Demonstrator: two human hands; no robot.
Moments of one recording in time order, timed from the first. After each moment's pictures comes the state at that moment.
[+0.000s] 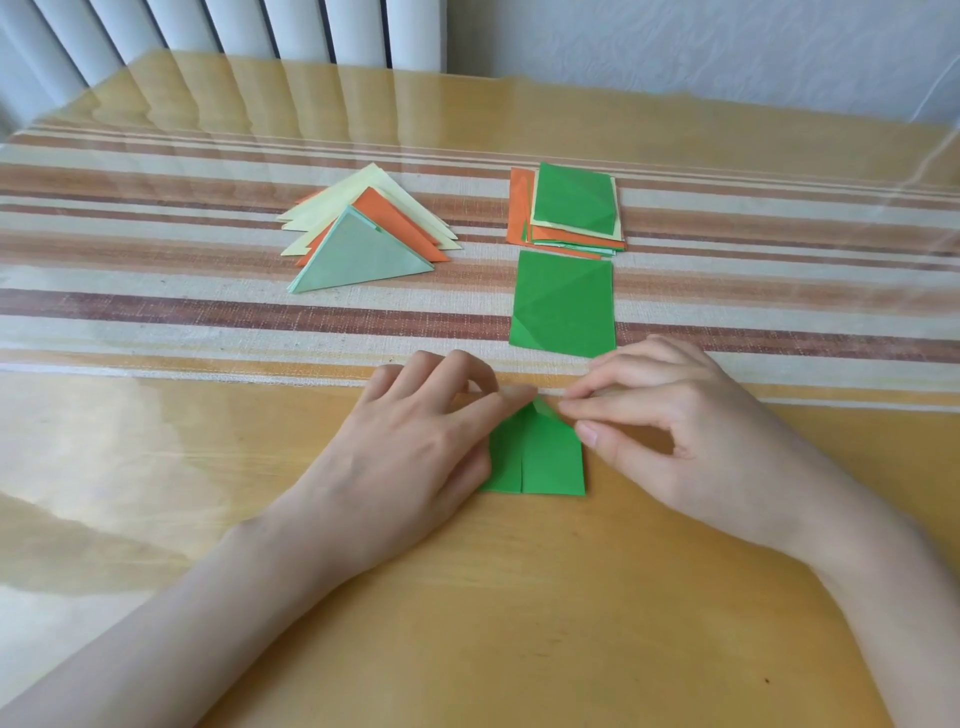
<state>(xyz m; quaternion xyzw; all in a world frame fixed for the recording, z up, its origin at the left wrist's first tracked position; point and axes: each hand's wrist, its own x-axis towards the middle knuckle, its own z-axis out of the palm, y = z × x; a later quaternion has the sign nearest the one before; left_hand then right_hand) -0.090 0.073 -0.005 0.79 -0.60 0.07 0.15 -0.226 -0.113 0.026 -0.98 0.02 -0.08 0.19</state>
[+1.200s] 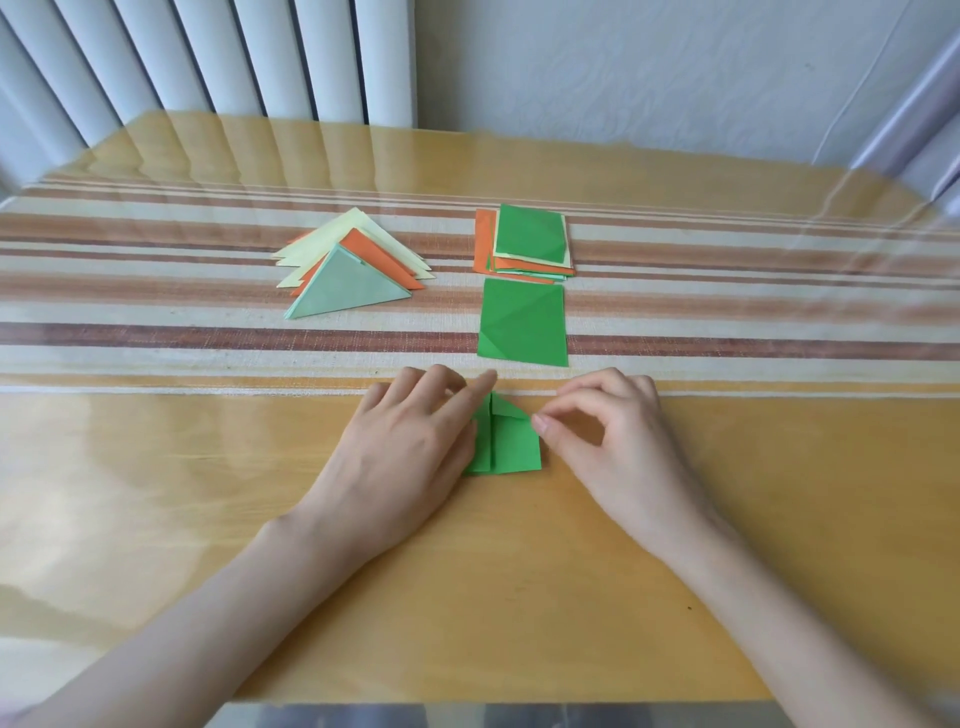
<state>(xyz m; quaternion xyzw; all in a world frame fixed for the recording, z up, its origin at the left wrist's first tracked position) -0.104 0.071 -0.007 0.80 -0.56 0.11 0.17 -0.235 -0.079 0.003 -0.91 0.21 -0.24 0.27</state>
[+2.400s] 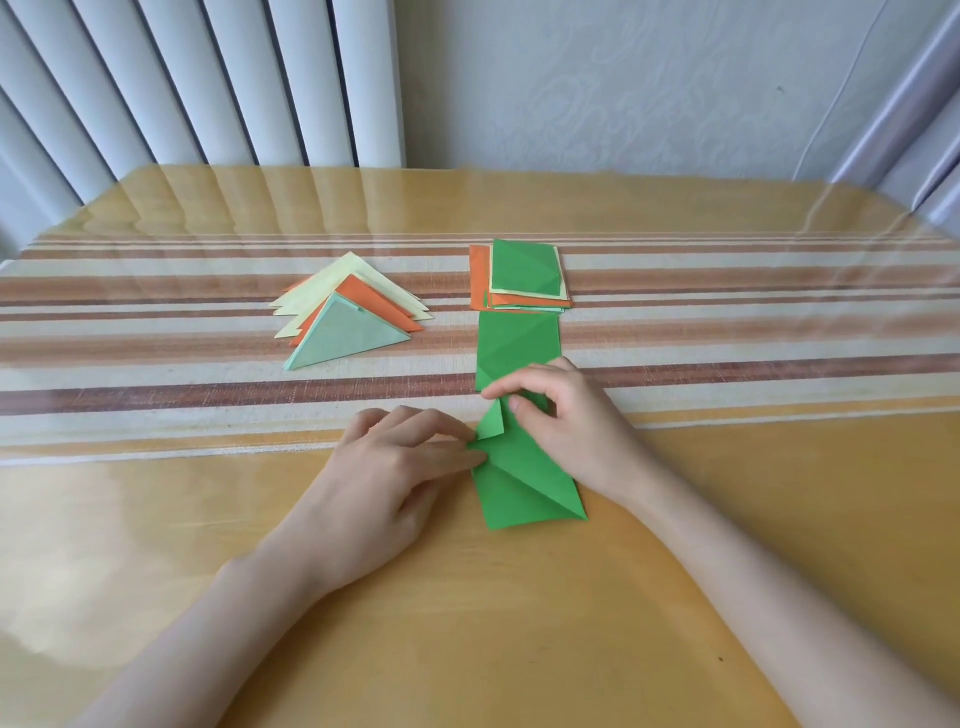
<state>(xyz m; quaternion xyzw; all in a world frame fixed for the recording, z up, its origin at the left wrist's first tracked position) -0.068 0.082 -0.001 0.75 -0.63 -0.01 0.22 -0.181 -0.095 0.020 -0.90 0.15 -0.15 0.39</state>
